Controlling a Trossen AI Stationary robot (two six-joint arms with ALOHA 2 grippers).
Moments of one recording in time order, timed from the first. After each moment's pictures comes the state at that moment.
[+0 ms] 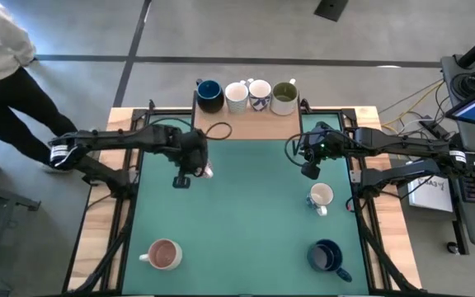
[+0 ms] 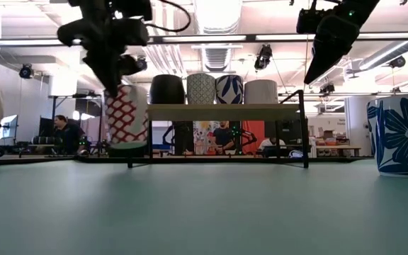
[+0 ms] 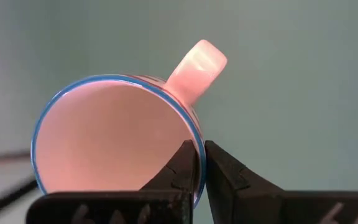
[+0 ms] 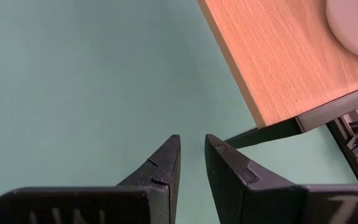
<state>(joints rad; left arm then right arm) 0.19 1.37 1.14 -1.01 0.07 0.32 -0.20 1.05 0.94 -0.82 0.18 0.05</state>
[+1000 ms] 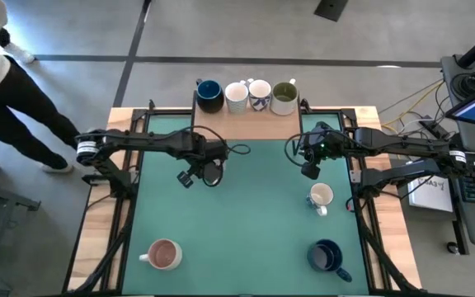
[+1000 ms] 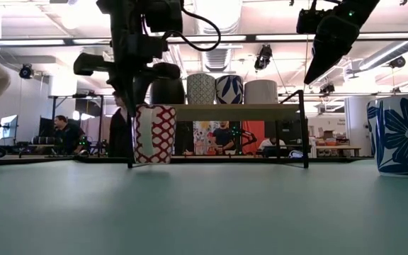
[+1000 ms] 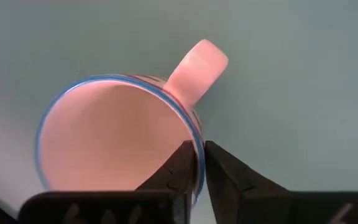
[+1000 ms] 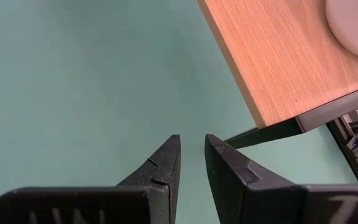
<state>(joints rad) 0.13 1.63 1.28 -1.03 -0.05 0.97 -0.20 1.05 0.94 -0.82 0.18 0.05</state>
